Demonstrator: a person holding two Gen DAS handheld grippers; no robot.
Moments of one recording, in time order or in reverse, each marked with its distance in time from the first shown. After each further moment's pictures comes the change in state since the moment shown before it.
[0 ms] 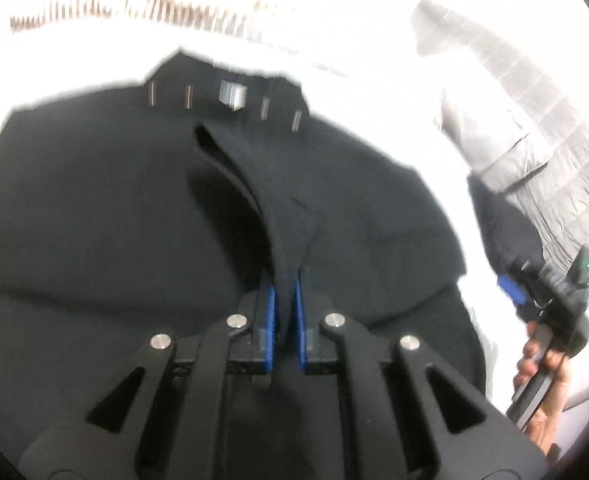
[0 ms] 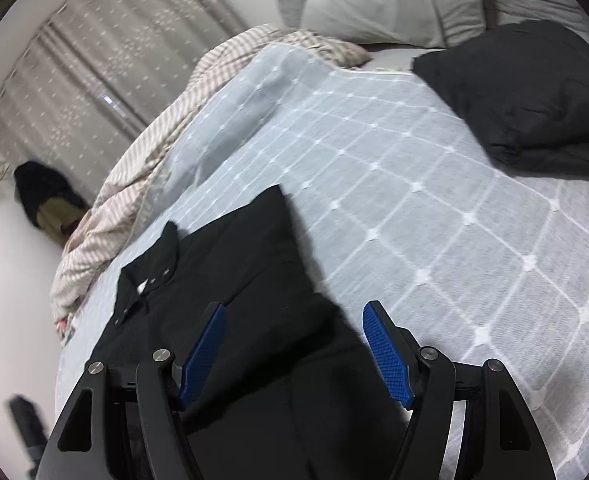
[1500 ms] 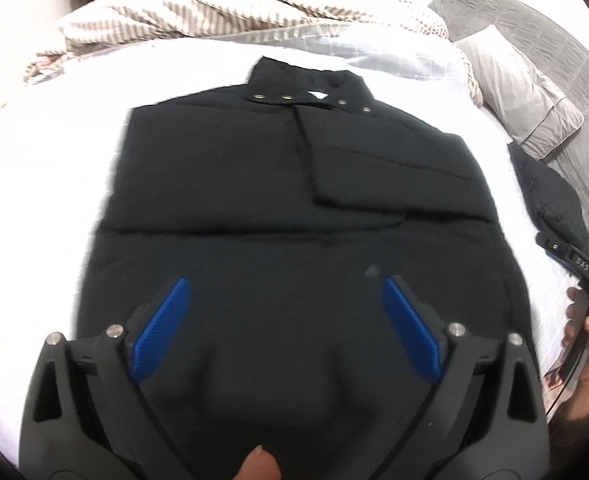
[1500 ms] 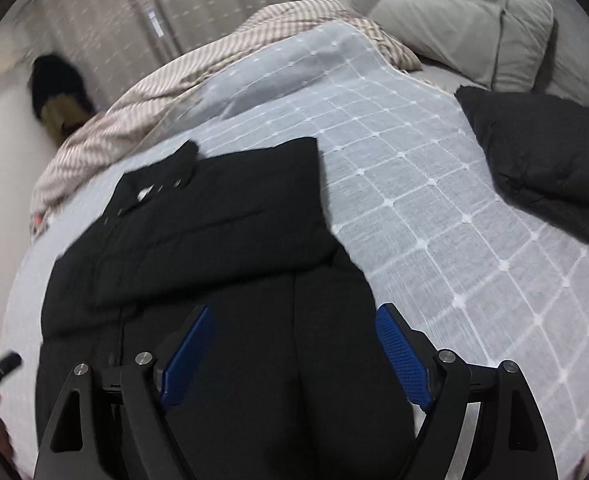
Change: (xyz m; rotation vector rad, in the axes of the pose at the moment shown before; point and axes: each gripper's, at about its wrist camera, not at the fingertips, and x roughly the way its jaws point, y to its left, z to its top) left arm -0.097 0.042 -0.049 0.066 0.073 0.250; right arm -0.039 0.052 -0.049 -0.365 0.129 -0.089
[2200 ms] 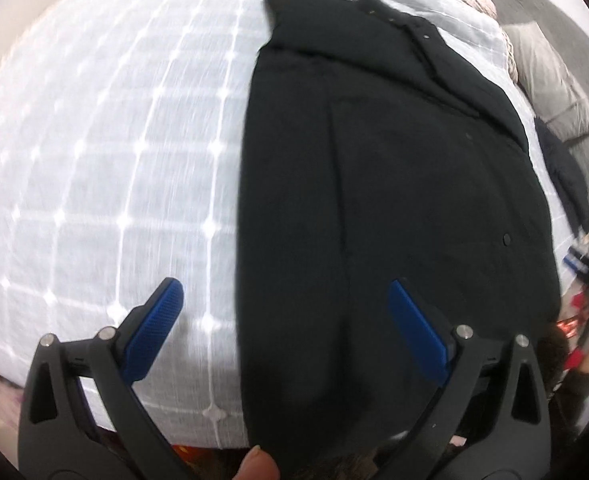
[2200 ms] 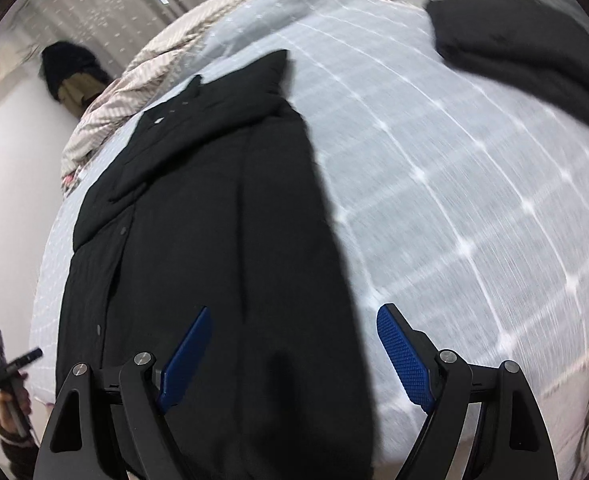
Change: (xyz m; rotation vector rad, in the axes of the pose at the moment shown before) left arm -0.041 0.165 -0.131 -0.158 0.244 -0.028; right arm -0.052 -0.095 -0.115 0.082 0.213 0.154
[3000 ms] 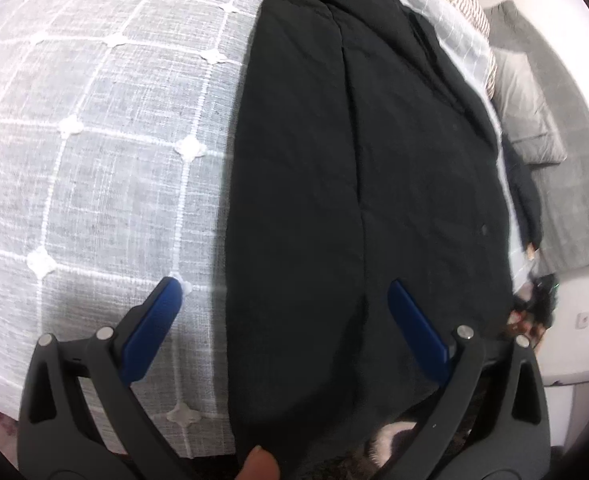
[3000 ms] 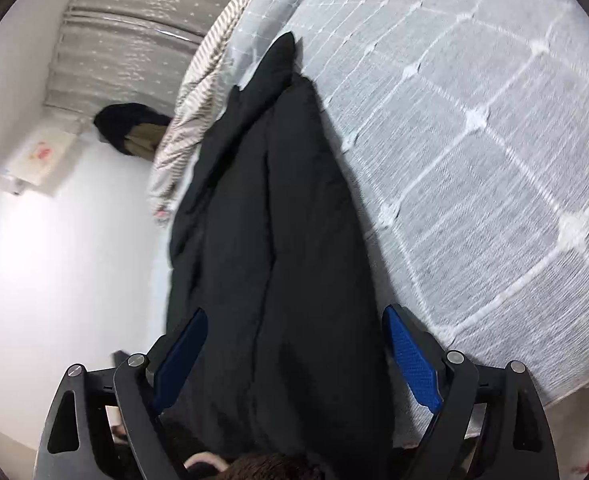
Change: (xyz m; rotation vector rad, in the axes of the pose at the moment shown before) left arm 0.040 0.038 -0.027 -0.129 0.089 -0.272; right arm 0.015 -0.064 -0.041 0.209 0.039 0.501
